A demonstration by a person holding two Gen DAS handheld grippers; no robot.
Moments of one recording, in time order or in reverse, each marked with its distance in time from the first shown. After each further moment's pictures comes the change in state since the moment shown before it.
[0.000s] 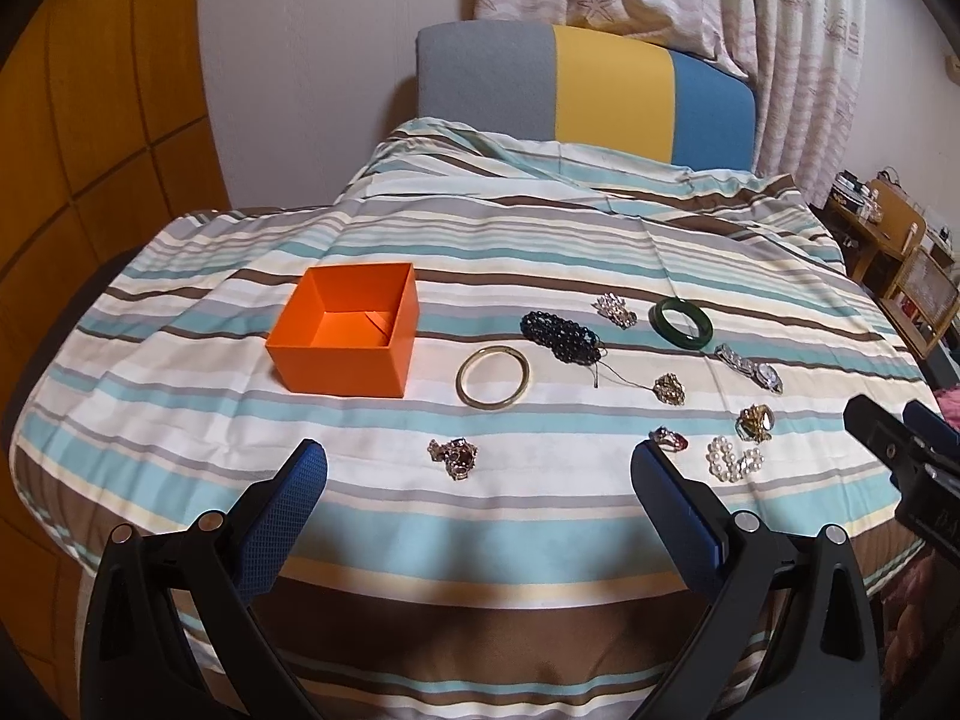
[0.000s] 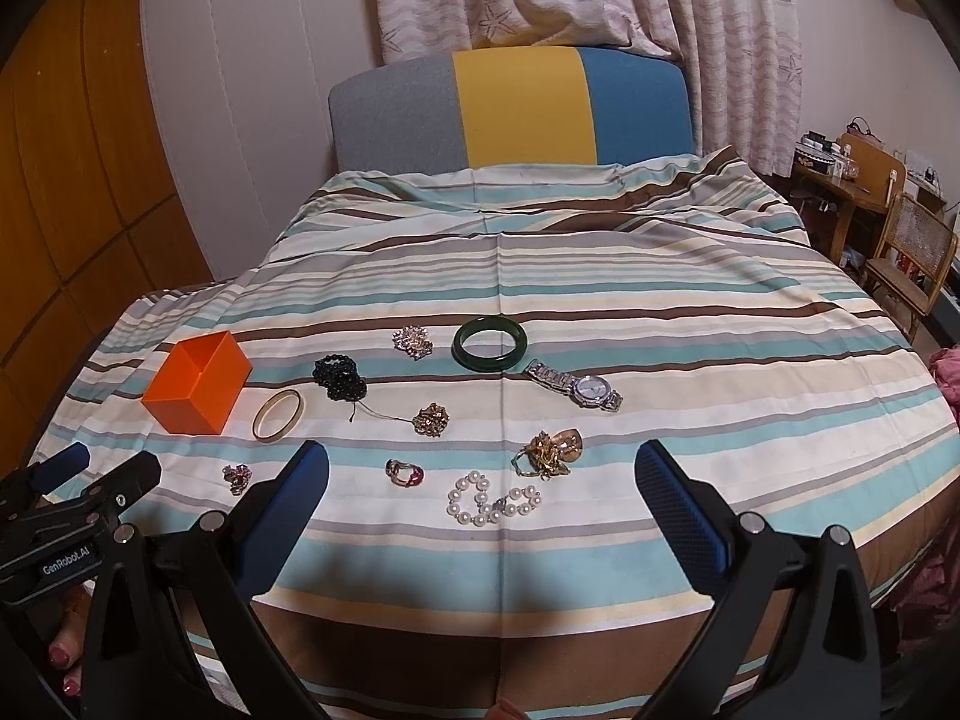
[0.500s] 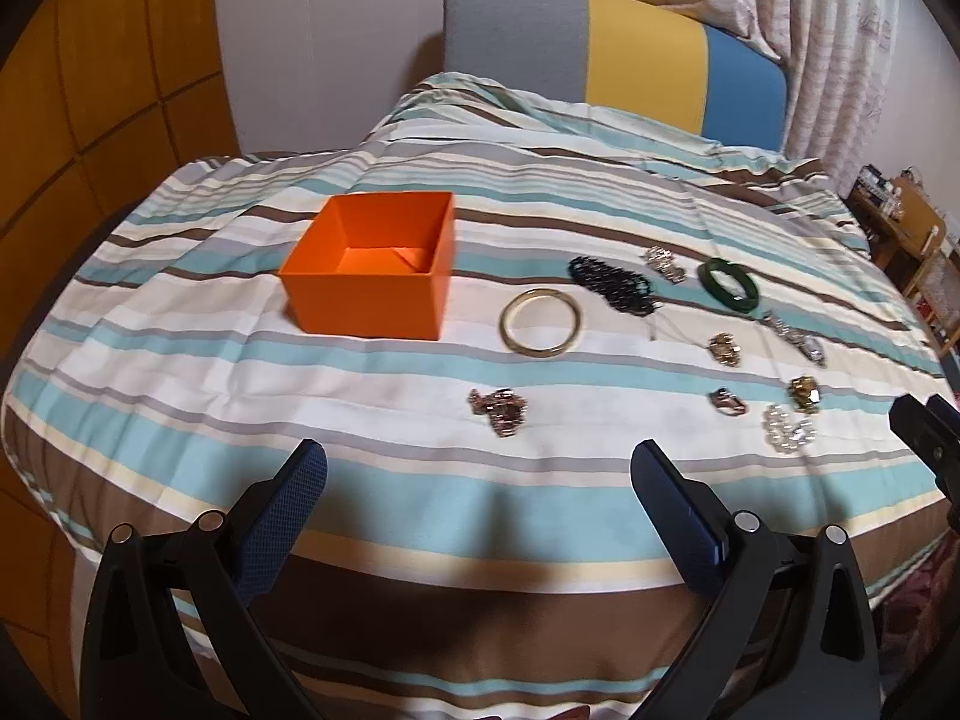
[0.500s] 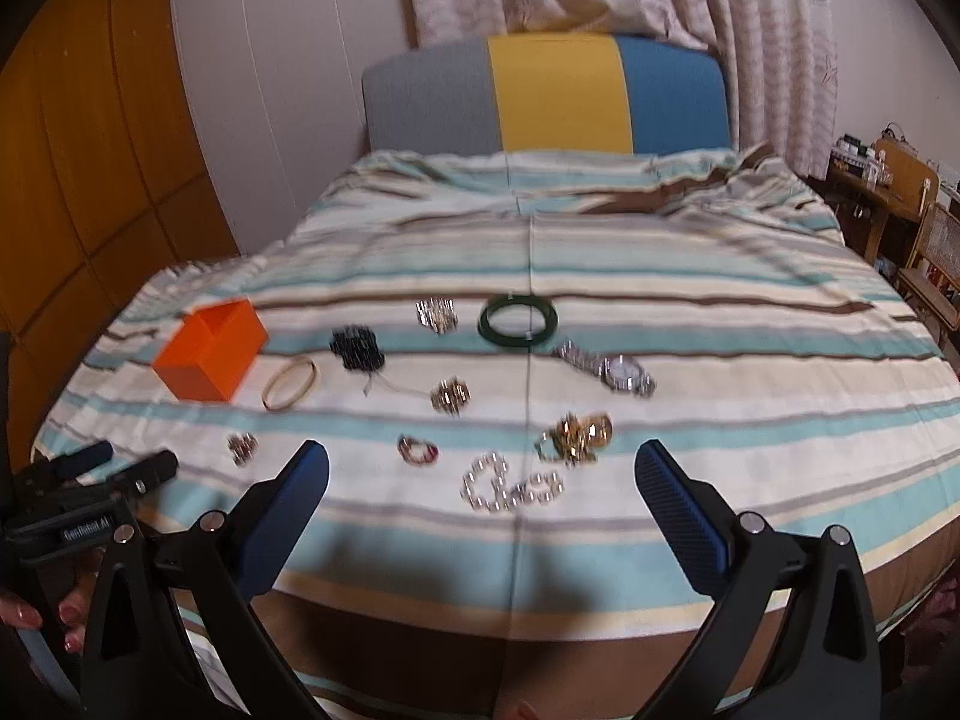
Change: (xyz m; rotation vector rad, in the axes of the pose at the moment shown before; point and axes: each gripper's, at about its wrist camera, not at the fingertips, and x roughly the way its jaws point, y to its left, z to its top) left arm 0.037 0.027 -0.024 -0.048 0.079 0.037; right arm 0.028 -0.003 -0.020 -0.048 0.048 0.082
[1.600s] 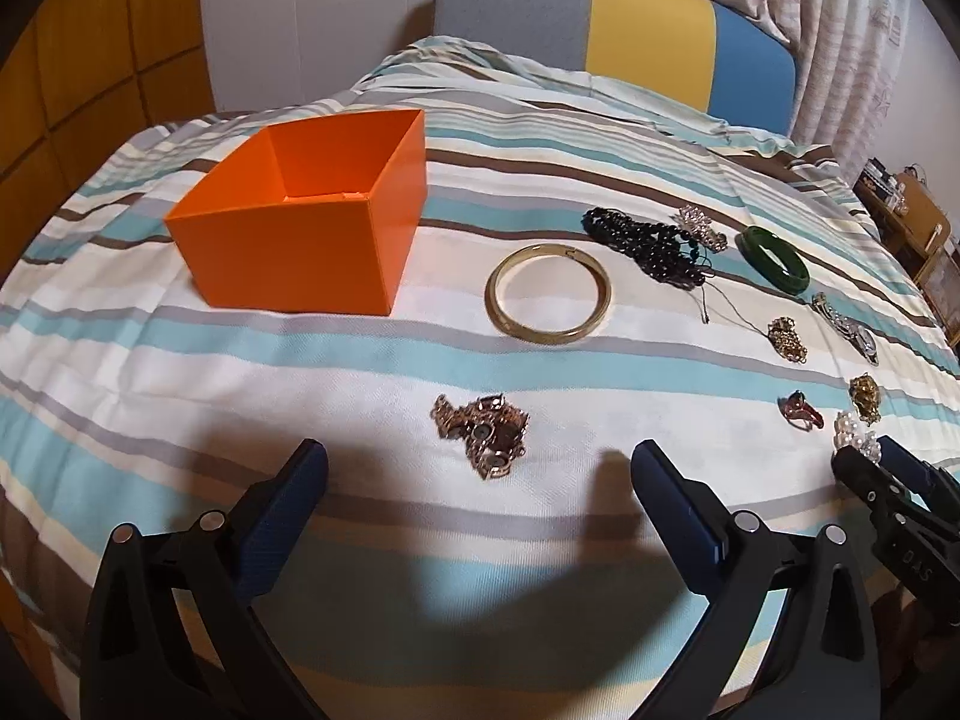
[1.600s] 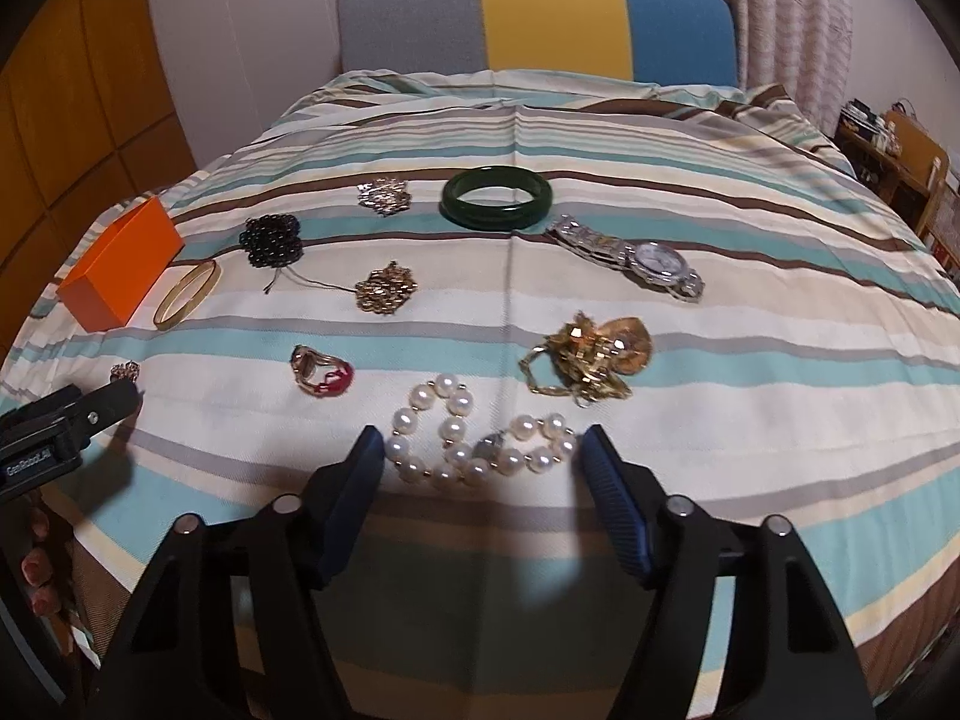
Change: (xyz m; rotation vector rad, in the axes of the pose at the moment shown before) left arm 0.089 -0.007 -0.001 -0.008 0.036 -0.050; right arm 0.104 -0.012 -0.035 -0.021 0.116 -0.048
